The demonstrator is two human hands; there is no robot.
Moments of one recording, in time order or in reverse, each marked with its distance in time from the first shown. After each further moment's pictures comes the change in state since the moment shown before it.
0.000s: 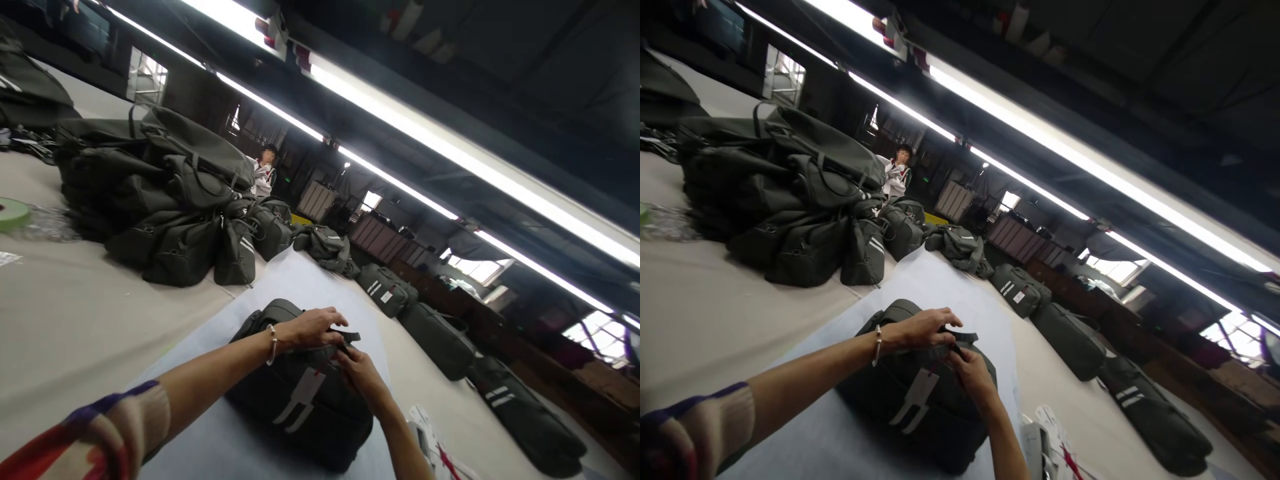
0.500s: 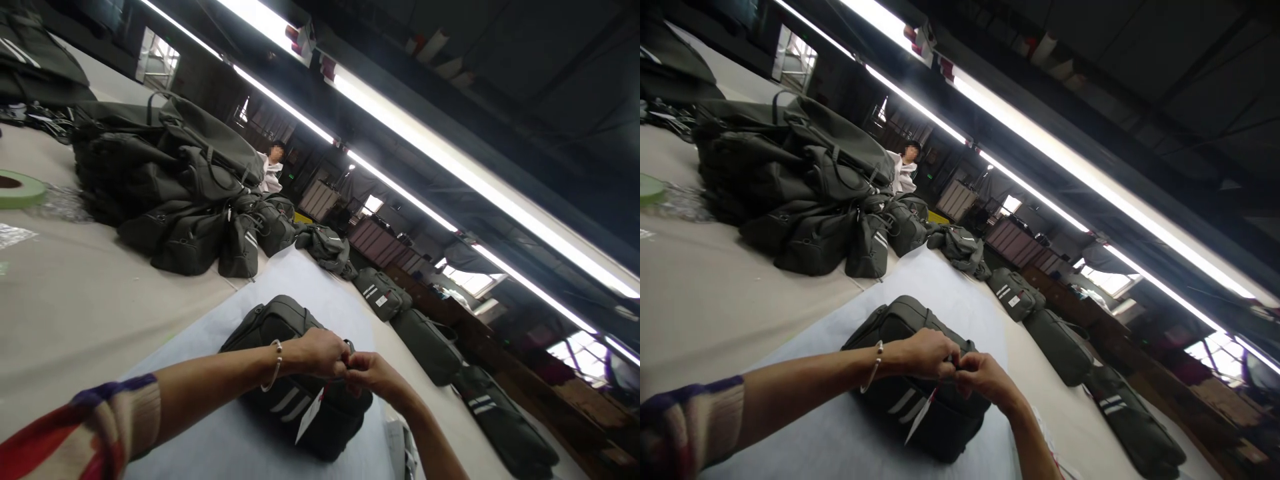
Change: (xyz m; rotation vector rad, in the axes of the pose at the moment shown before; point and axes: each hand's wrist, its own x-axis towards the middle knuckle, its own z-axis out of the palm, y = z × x) left_hand -0.027 0.064 -0.004 0.112 -0.207 -0.195; right_hand -0.044 -0.051 -0.030 -0.055 -0.230 0.053
